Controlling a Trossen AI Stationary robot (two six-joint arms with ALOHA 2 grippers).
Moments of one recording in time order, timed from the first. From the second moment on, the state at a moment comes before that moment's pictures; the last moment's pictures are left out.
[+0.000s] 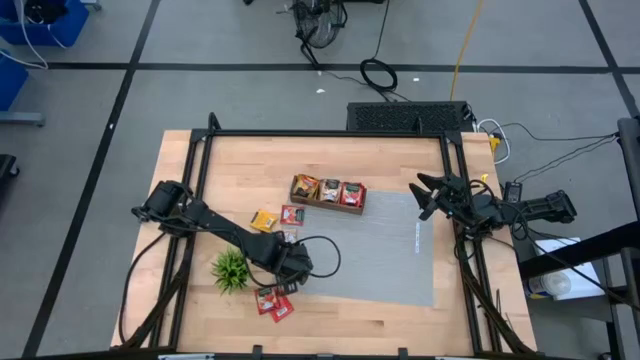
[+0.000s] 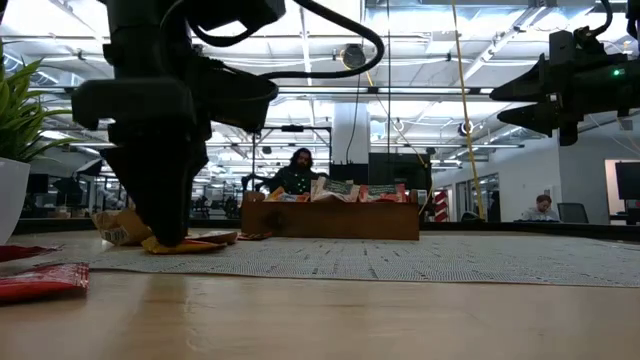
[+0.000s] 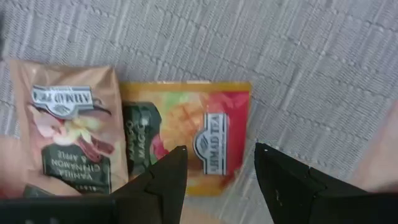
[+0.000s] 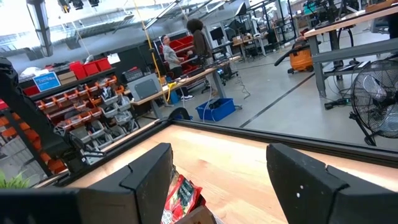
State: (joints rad) left arm -0.37 1.90 1.21 -0.74 -0.10 -0.63; right arm 0.18 0.03 0.02 0.08 0.84 0.32
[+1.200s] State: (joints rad) left arm -0.37 1.89 1.20 -0.72 -0.05 -0.59; right arm 0.18 0.03 0.01 0.08 0.84 0.32
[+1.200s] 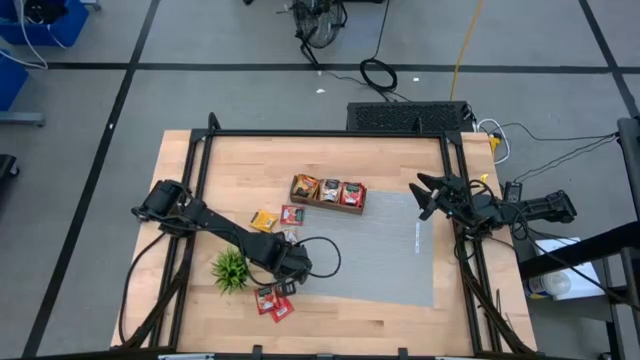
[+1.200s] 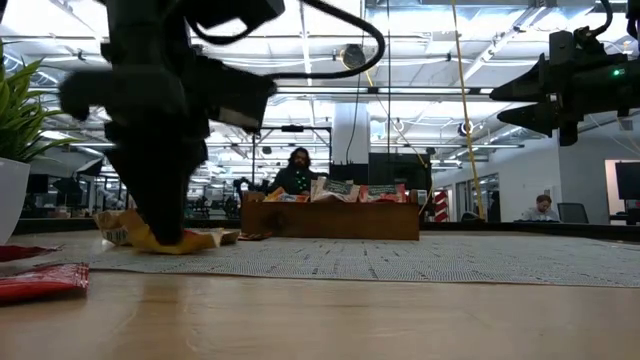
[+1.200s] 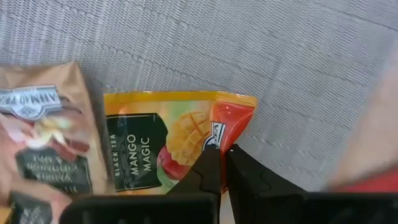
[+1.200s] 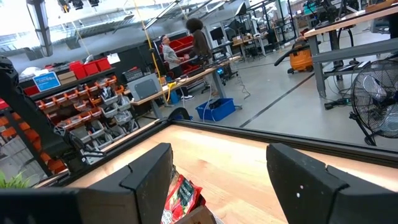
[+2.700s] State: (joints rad) left arm -0.28 1.78 1.96 -1.54 -0.18 -0.35; right arm 0.18 0.03 0.02 0.08 0.84 0.32
